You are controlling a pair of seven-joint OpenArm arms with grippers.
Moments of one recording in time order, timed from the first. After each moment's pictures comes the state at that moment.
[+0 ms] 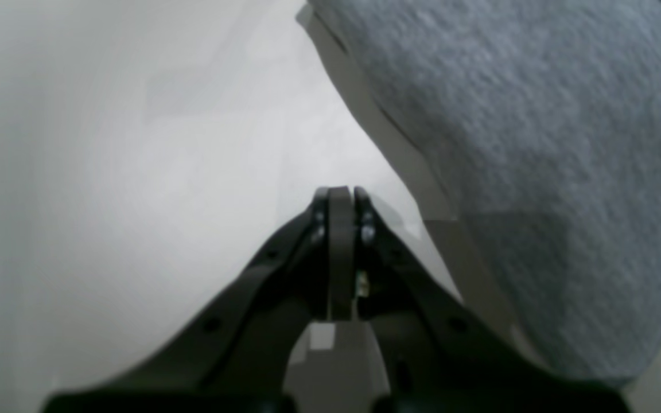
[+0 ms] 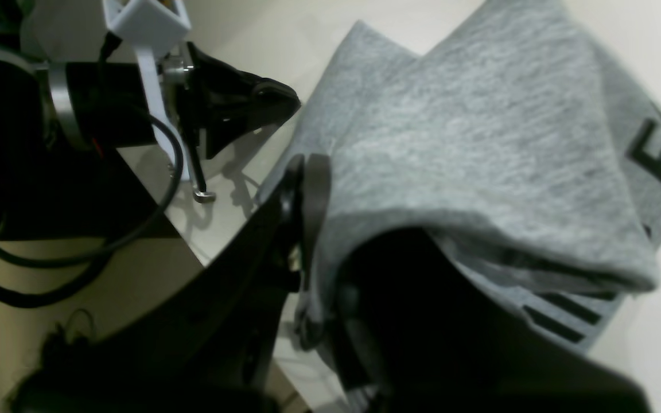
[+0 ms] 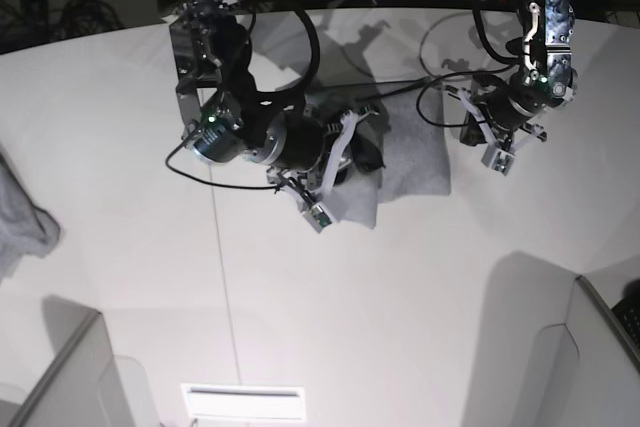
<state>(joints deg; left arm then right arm) 13.1 -20.8 -7.8 89.7 -19.3 -27.0 40.4 1.4 -5.3 -17.1 106.0 31.6 12.0 -70.5</state>
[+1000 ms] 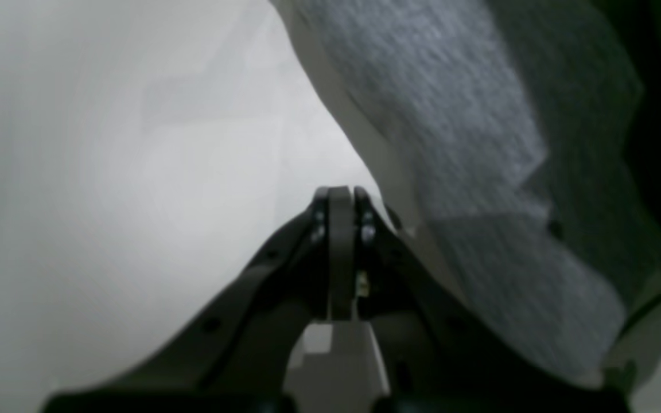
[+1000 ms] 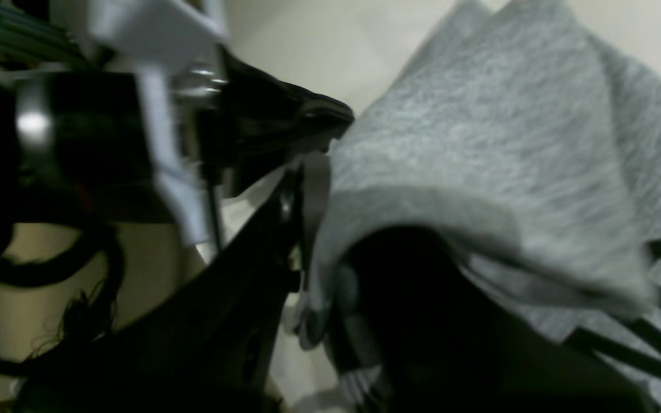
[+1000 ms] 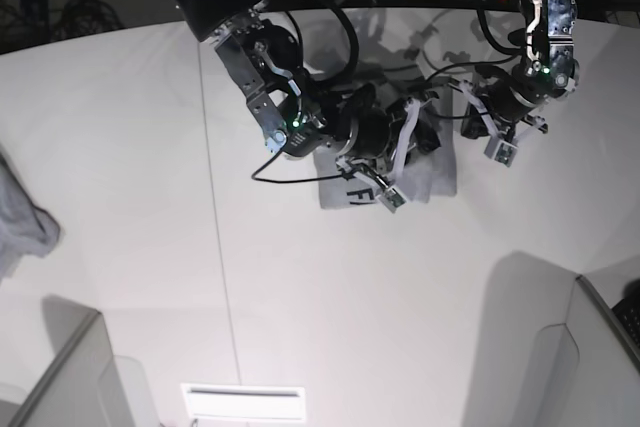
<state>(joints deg) 16.4 -21.2 -8.4 90.5 -20.4 -27.0 38.6 6.7 -5.9 -33.6 88.4 31.7 8.8 -55.0</state>
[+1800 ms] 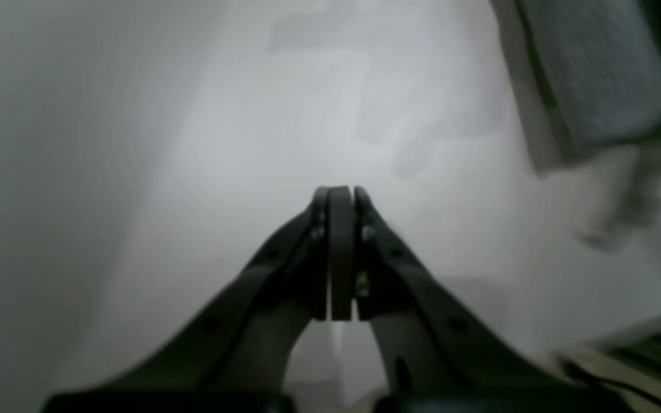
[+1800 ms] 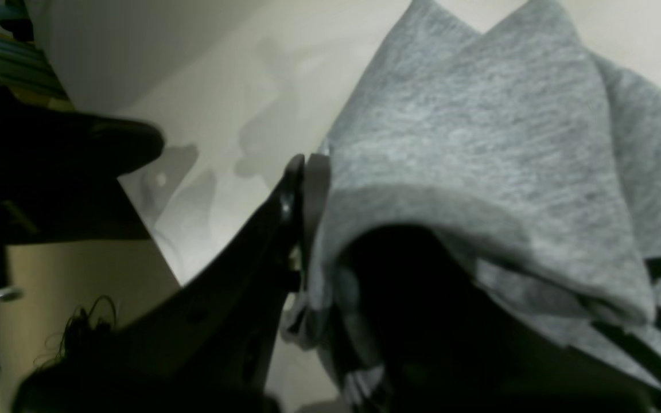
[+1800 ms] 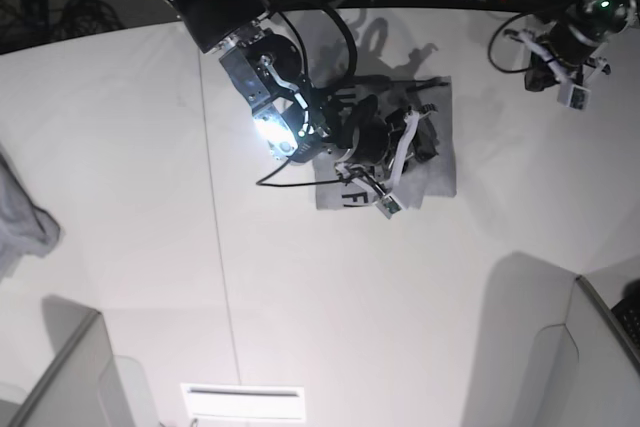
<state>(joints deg) 35.4 -21.2 -33.0 103.3 -33.7 -33.8 42.0 8.7 -5.9 -33.8 82.3 32.0 8.5 -51.2</state>
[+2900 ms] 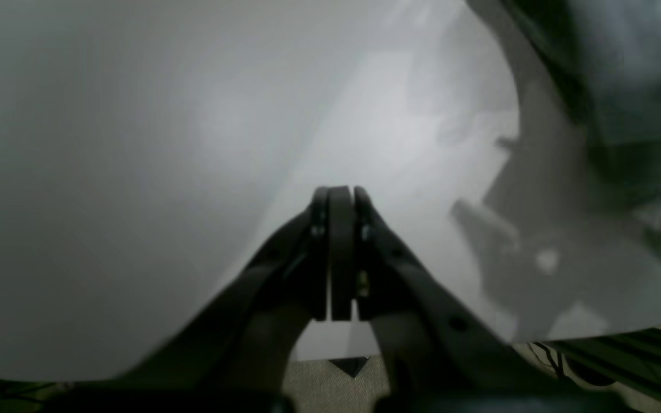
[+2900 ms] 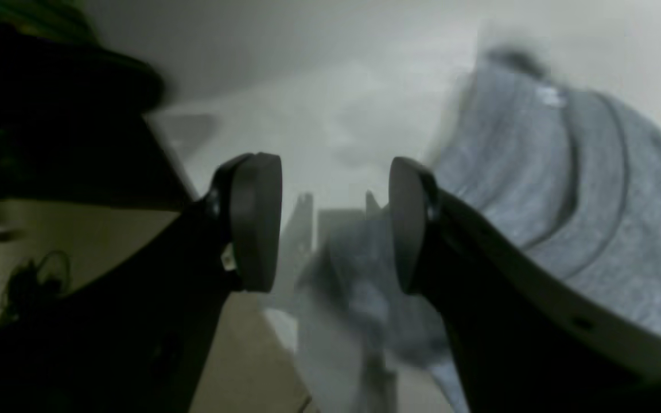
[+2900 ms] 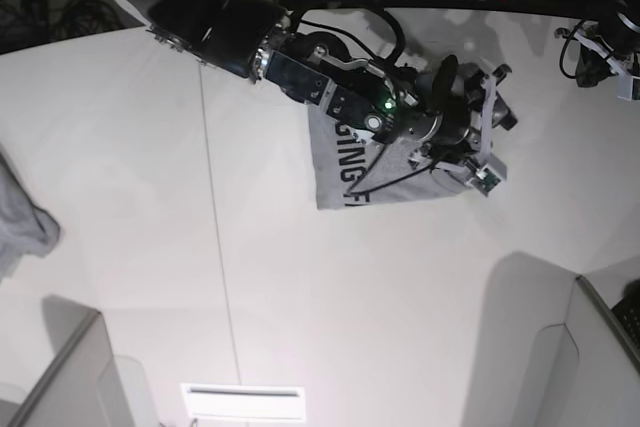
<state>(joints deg) 36.3 -21.1 -47.5 103.9 -40.6 -35.8 49.0 20.6 -7.0 -61.5 90.2 36.9 -12.4 -48.9</state>
